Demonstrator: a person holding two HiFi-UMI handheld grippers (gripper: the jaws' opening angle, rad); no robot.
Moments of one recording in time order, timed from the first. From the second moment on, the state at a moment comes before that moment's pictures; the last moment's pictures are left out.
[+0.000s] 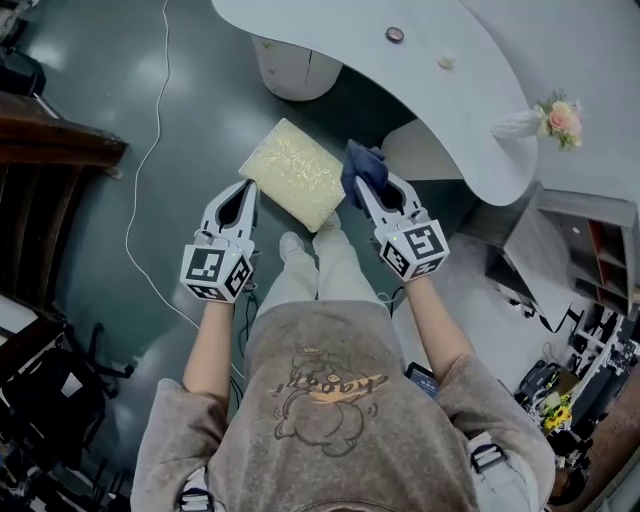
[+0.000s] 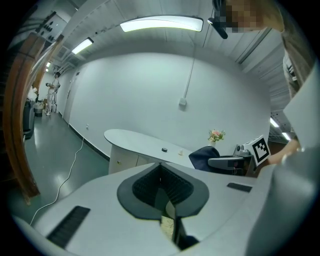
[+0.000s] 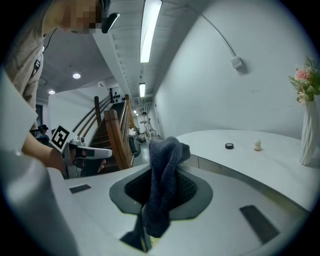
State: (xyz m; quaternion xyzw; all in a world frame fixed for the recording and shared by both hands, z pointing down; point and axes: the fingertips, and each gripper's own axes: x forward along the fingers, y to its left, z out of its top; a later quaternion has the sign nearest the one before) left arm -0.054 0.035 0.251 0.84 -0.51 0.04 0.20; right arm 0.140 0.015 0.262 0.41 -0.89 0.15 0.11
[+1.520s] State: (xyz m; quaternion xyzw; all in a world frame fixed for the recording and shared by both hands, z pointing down) left arm -0.129 -0.041 0.467 0.74 -0.63 0.02 0.23; right arm -0.009 -0.080 0.504 0.16 -0.95 0.19 0.20
